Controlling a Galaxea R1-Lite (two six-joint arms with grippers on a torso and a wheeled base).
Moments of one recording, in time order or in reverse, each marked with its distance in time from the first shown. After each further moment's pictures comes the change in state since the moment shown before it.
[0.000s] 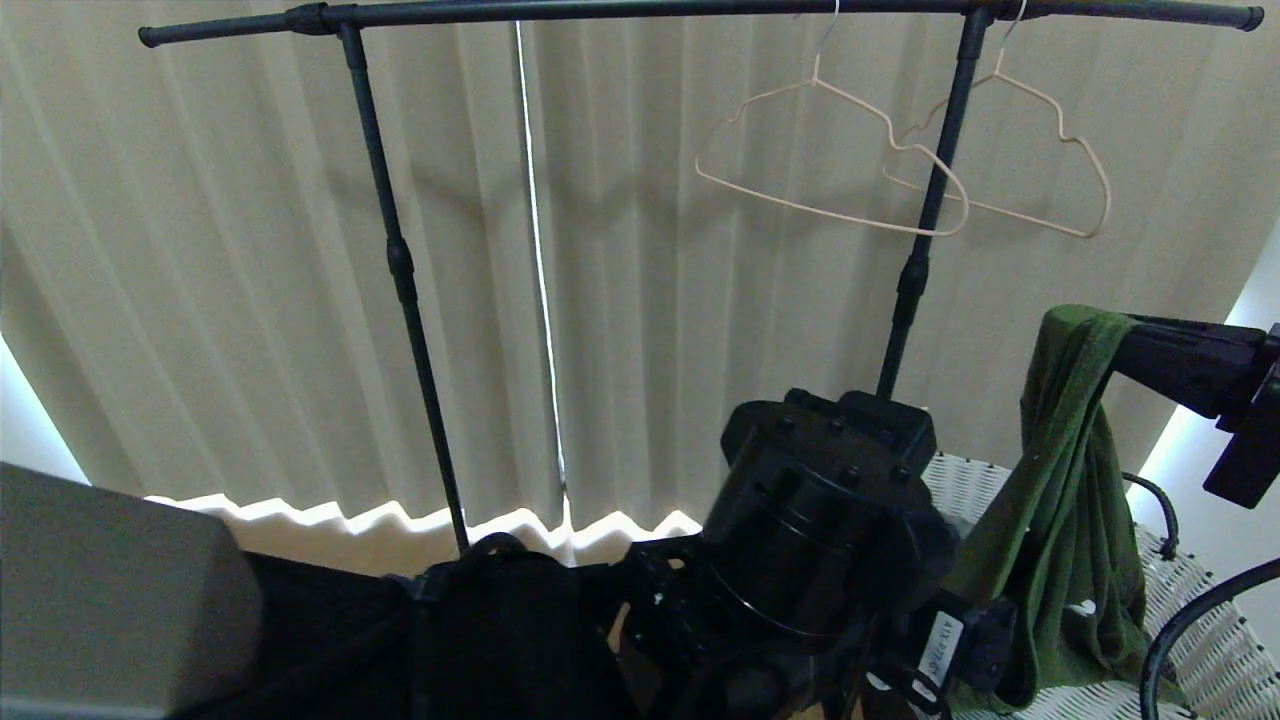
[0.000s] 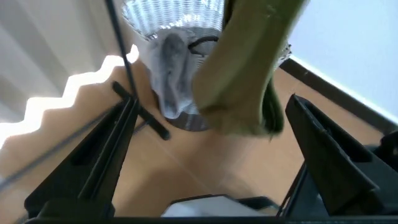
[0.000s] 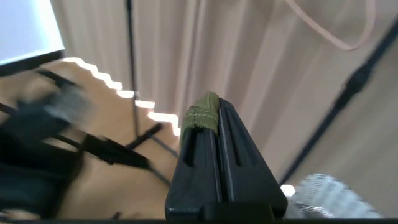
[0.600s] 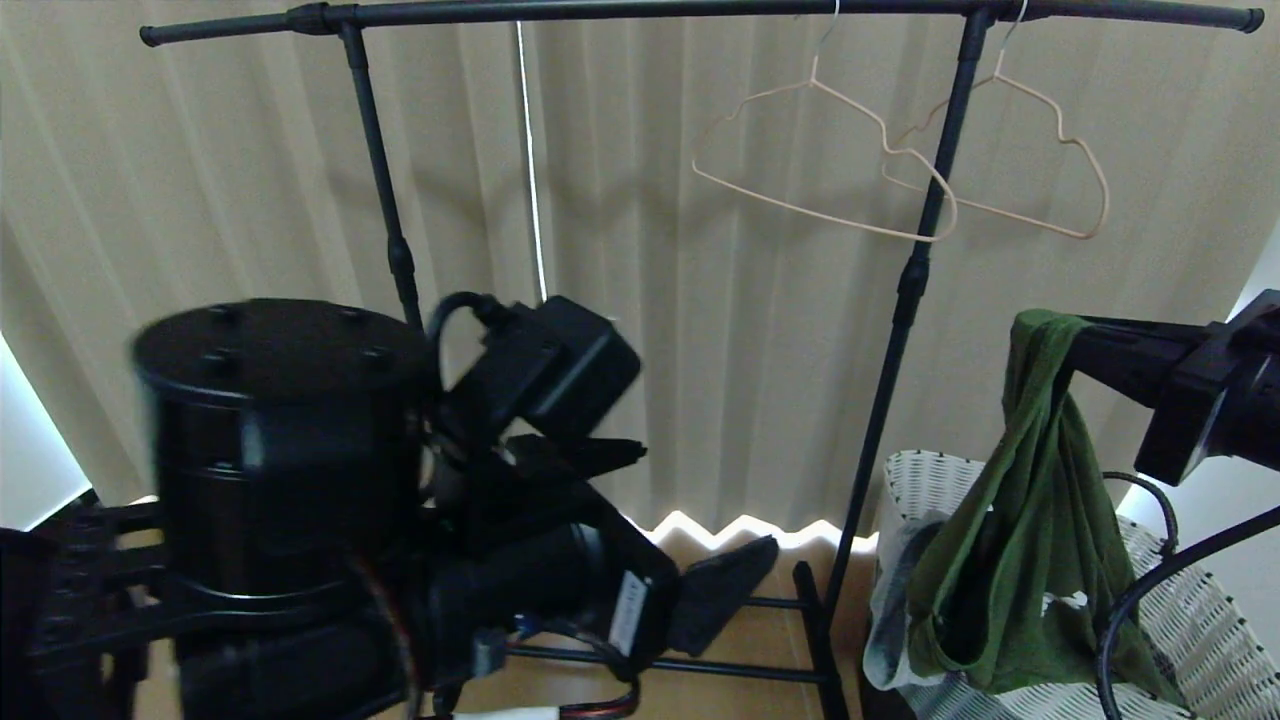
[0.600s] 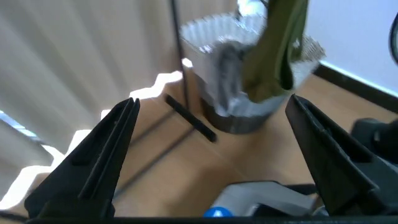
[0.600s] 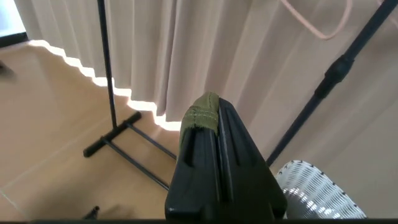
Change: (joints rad) left arm 0.157 -0.432 0.356 0.000 -0.043 0.197; right arm -0.003 0.063 -0.023 0.001 -0.095 -0.056
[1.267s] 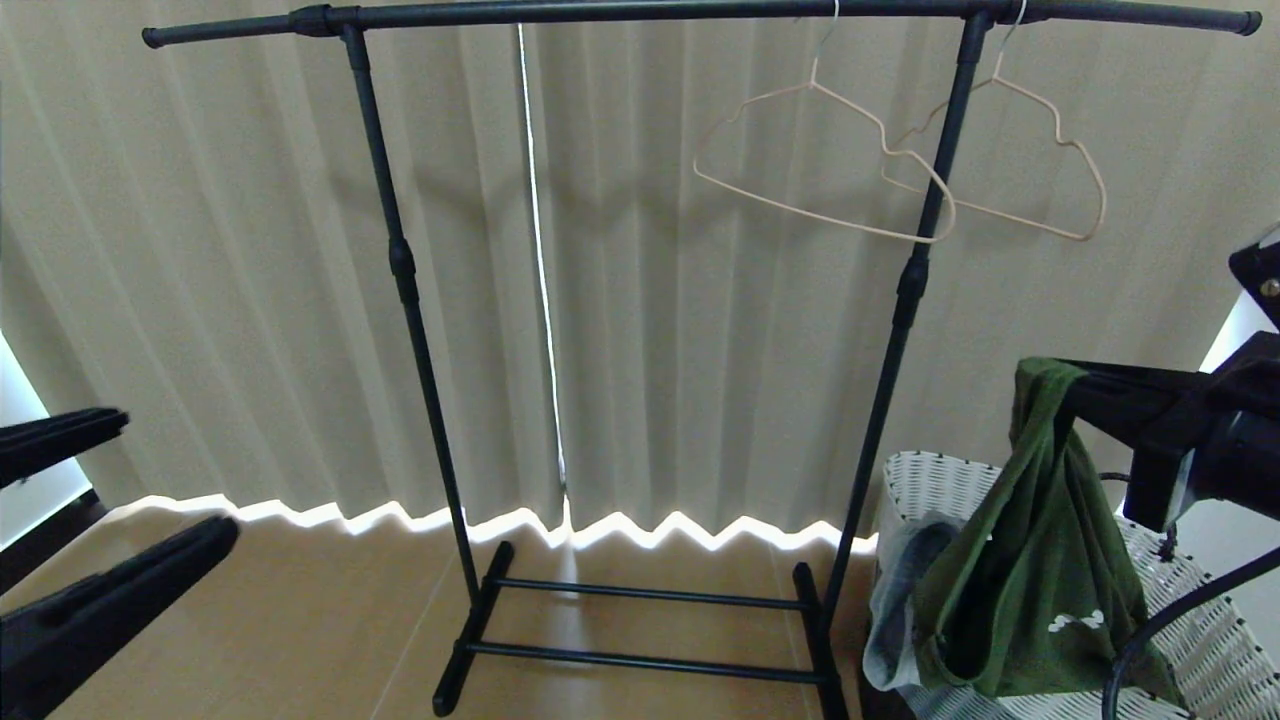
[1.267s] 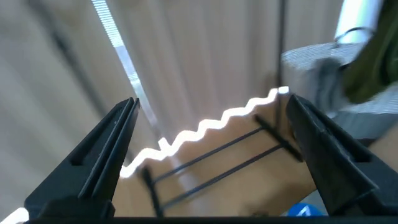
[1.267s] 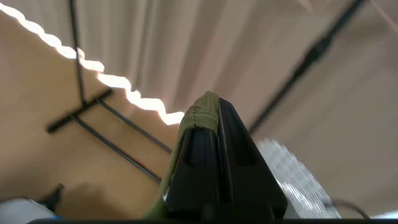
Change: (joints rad) left arm 0.656 -0.726 0.287 0.208 -0.318 0.213; right arm -0.008 -0.001 0.064 -0.002 -0.064 -0.116
